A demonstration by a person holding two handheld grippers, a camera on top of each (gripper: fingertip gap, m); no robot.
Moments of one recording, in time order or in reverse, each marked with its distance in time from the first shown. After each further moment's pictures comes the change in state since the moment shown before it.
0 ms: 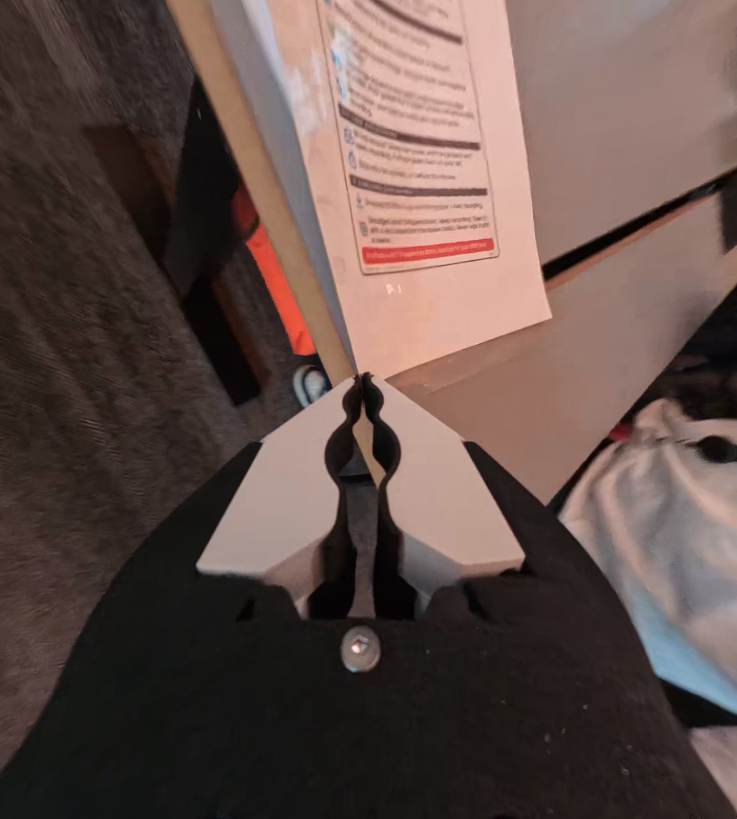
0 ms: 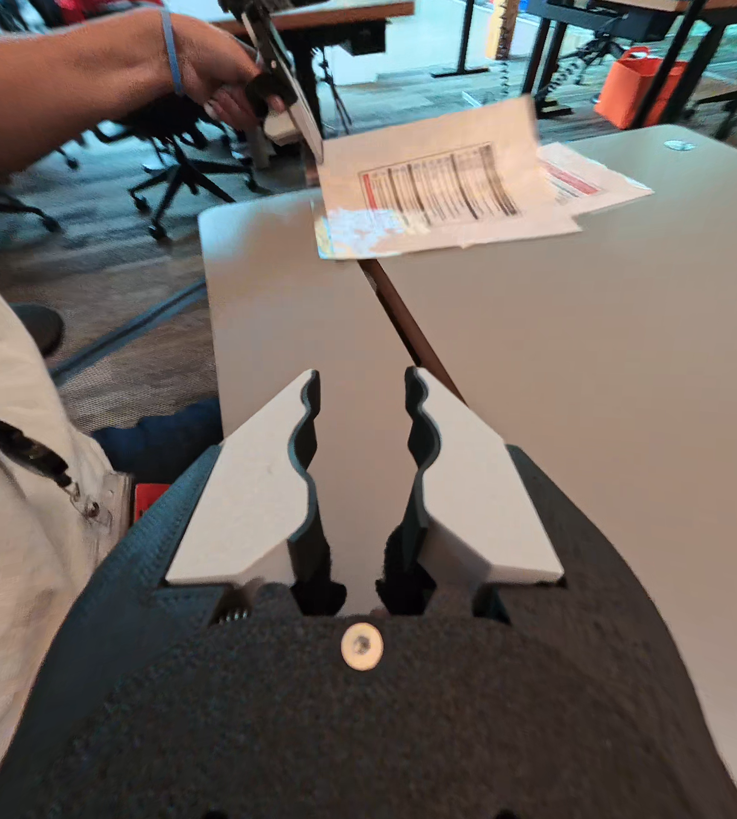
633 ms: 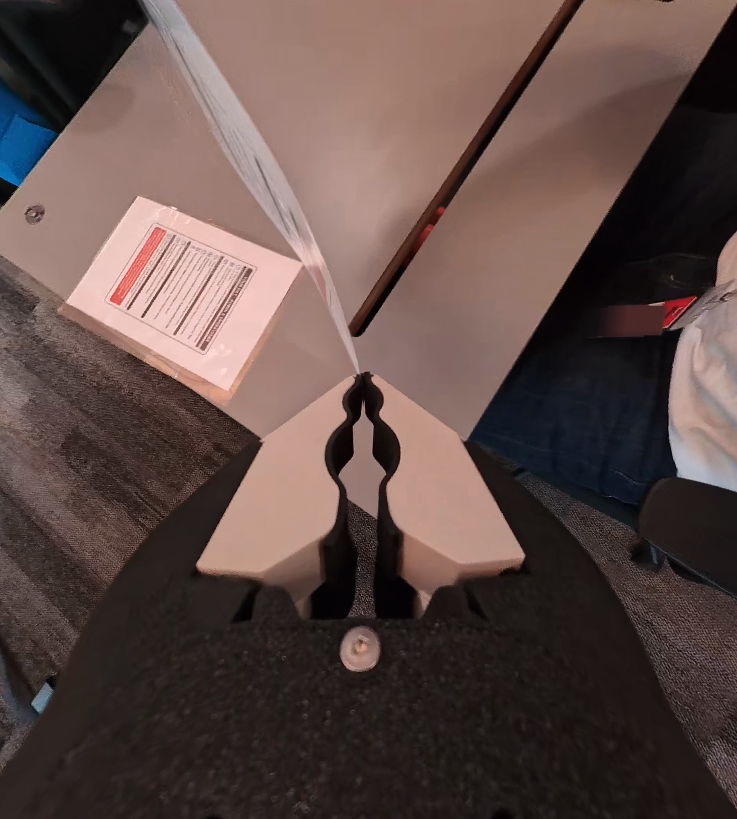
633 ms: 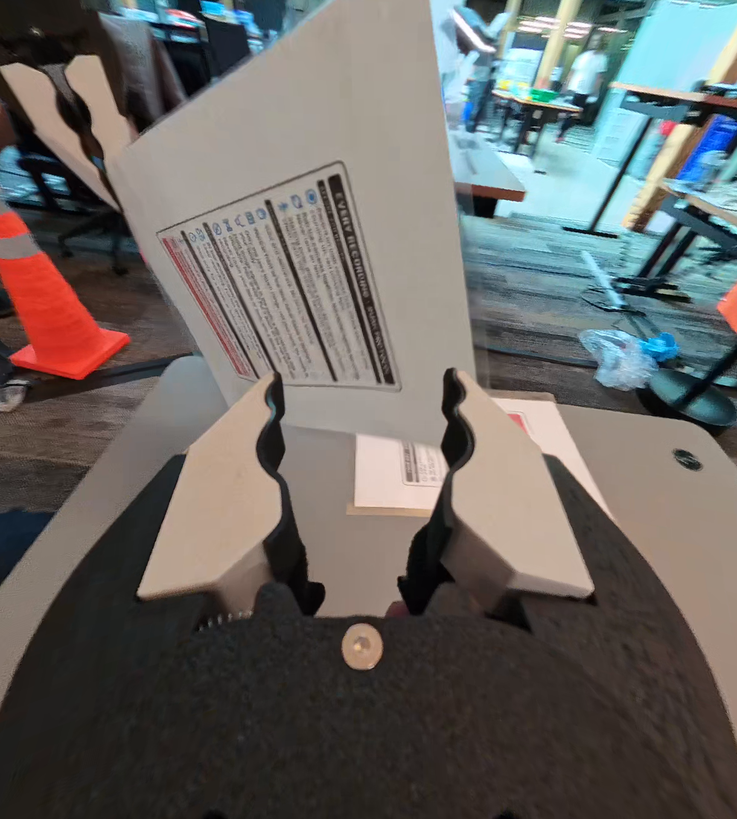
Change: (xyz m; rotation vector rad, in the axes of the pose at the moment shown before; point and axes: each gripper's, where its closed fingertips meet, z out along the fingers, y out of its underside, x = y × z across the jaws) left arm 0.215 0.004 -0.106 0.110 -0.234 0.857; right arm 0.106 -0.198 0.142 0.171 -0.348 -0.250
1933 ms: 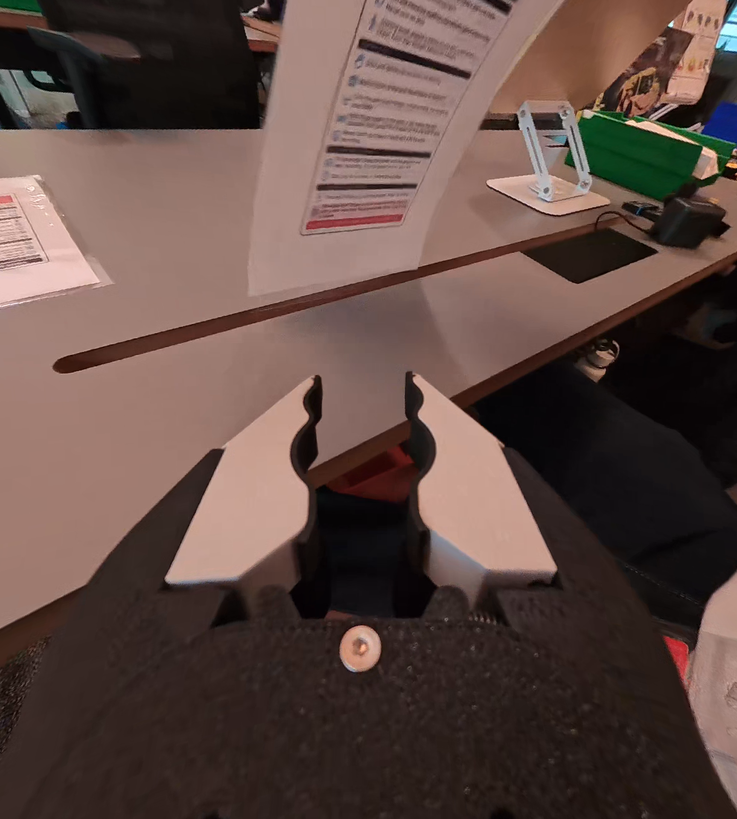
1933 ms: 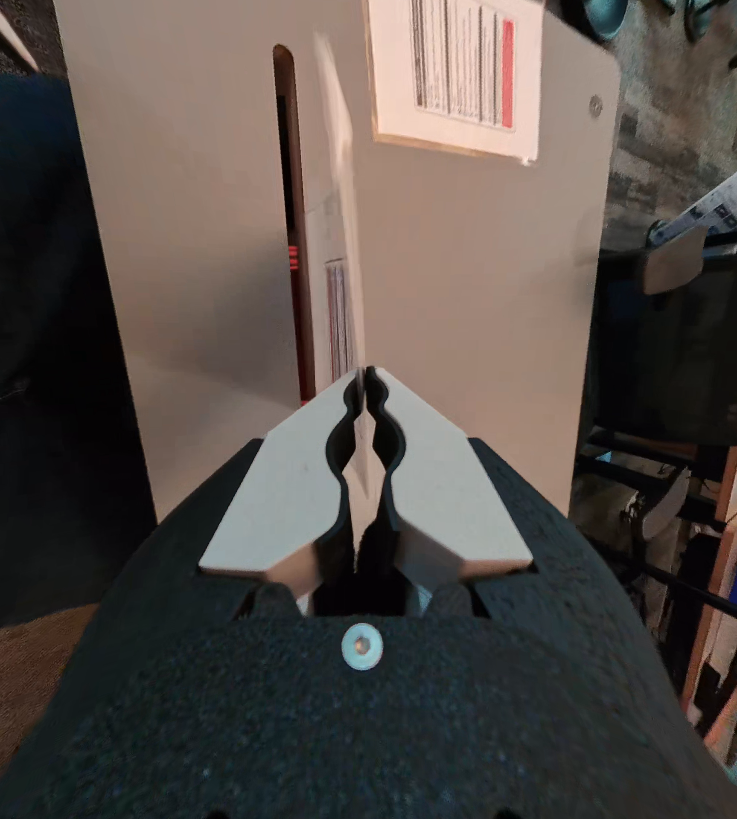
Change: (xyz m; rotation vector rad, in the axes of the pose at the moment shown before) left arm 0.191 -0.027 0.153 0.490 -0.181 -0.443; right arm -0.169 0.010 -0.168 -1.009 0.389 -0.261
